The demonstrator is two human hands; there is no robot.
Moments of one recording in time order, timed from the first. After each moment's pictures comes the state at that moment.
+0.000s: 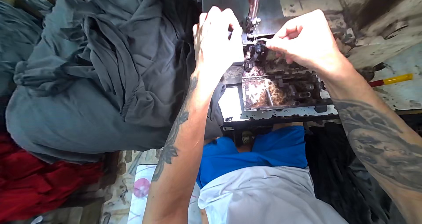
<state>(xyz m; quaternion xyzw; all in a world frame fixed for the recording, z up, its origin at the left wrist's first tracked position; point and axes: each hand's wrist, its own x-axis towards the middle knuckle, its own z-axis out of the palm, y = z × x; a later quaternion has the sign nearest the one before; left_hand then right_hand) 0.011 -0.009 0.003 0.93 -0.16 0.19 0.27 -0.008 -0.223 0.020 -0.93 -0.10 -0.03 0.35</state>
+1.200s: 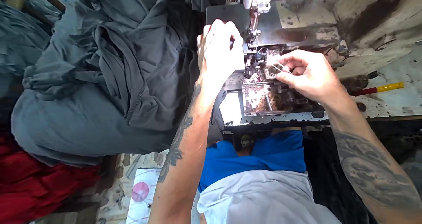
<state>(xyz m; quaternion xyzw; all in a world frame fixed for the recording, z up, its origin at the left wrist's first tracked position) 0.008 -0.009 0.001 0.92 -0.15 0.21 0.29 -0.054 -0.236 0.003 -0.92 -0.10 -0.03 0.39</state>
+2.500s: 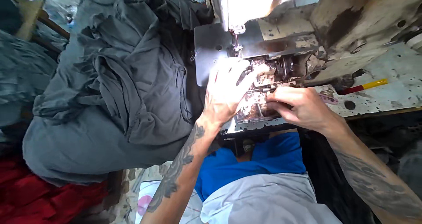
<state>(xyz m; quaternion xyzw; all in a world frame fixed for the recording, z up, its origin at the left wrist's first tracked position) -0.036 -0.017 -0.023 0.83 -0.41 0.33 0.18 -0.095 -0.253 -0.019 -0.90 -0.32 -0.16 0.25</state>
